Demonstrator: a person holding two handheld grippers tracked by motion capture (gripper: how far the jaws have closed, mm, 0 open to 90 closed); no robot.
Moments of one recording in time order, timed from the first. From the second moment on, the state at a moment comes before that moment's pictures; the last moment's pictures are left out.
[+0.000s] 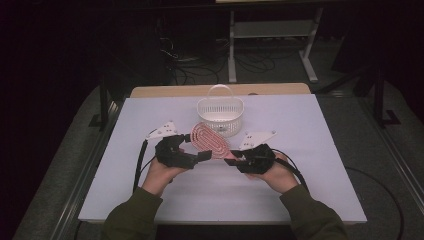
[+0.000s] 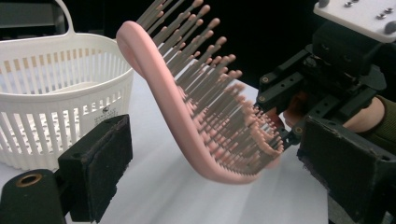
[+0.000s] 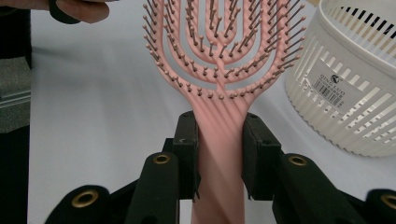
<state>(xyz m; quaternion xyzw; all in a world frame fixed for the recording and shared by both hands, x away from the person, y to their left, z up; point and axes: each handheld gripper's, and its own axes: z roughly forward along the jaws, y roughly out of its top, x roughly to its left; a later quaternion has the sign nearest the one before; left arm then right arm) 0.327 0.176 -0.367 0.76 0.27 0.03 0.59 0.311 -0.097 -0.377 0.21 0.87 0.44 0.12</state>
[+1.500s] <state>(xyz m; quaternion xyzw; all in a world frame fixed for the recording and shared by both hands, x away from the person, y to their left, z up) 0.327 0.187 -0.362 0.73 0.31 0.02 0.60 0.305 -0.077 -0.391 0.20 0.87 0.43 0.14</state>
